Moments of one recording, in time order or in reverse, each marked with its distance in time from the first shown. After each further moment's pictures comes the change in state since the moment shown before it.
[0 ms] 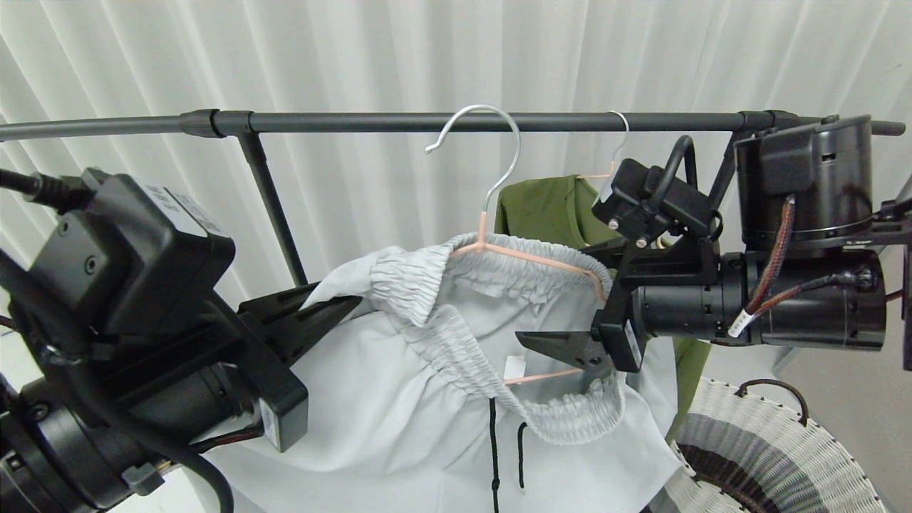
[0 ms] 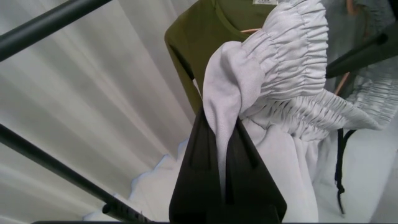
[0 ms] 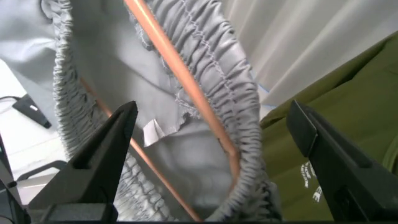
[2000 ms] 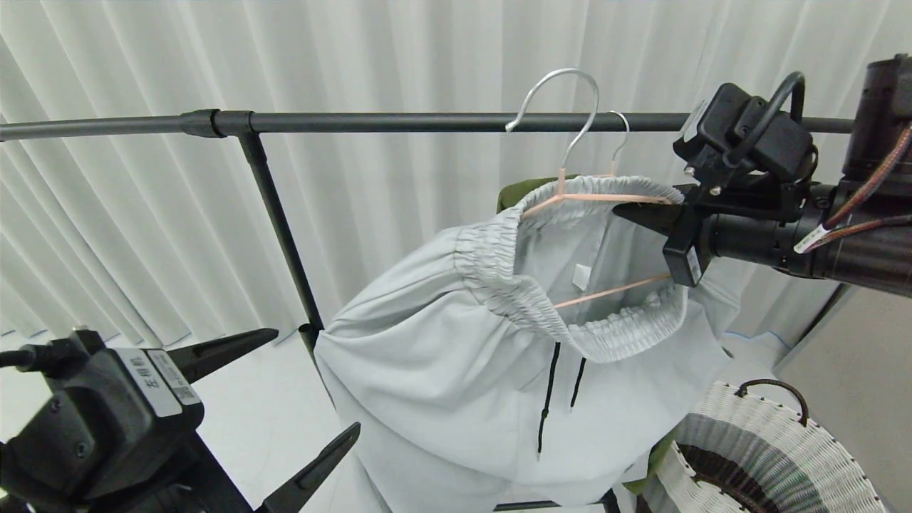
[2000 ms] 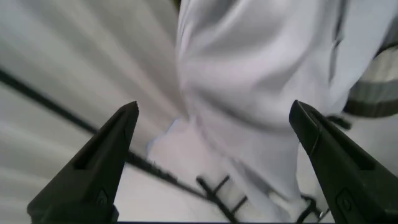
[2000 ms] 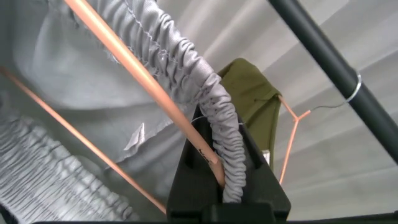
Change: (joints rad) left arm 0.049 -0.122 0.260 0.000 0.002 0.060; right arm -0.164 -0.086 0.005 -0.160 -0.113 -0.318
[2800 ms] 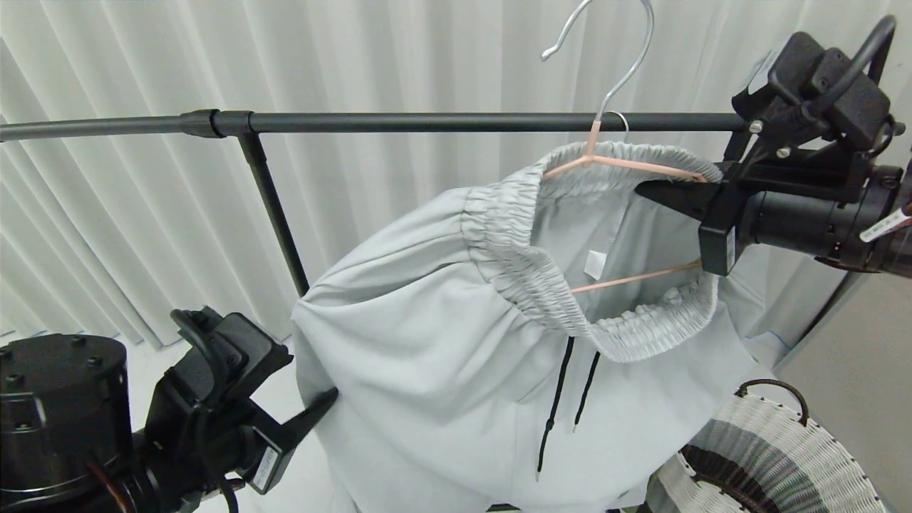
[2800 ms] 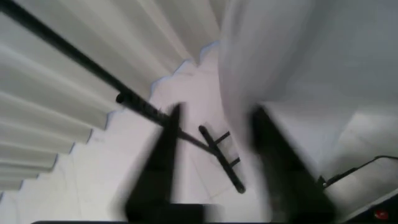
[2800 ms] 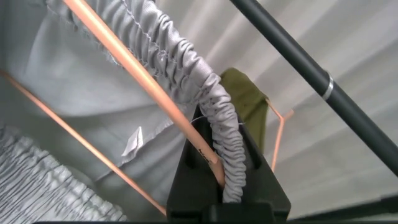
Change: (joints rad) left arm 0.256 0.215 -0.014 0.000 -0.044 -0.084; right arm 0.020 -0.075 0.008 0.009 -0.025 0.070
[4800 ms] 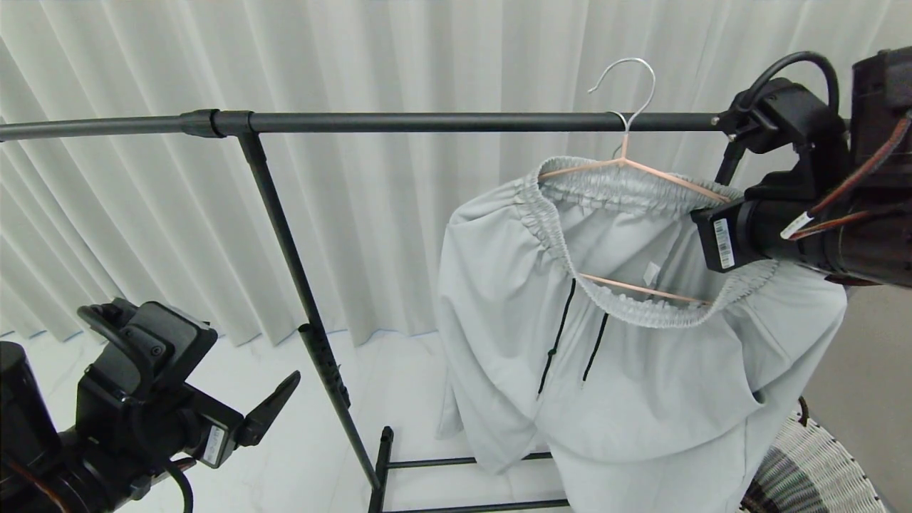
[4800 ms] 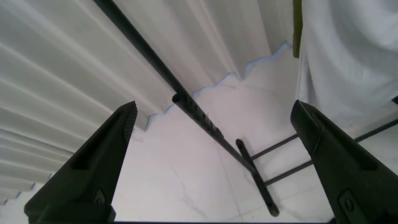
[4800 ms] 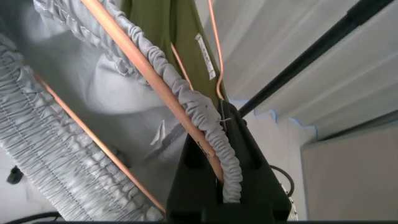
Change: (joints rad) left arm 0.160 -0.066 0.093 -0.180 0.015 0.086; right arm -0.007 0.071 -0.114 0.286 -0.552 0.420
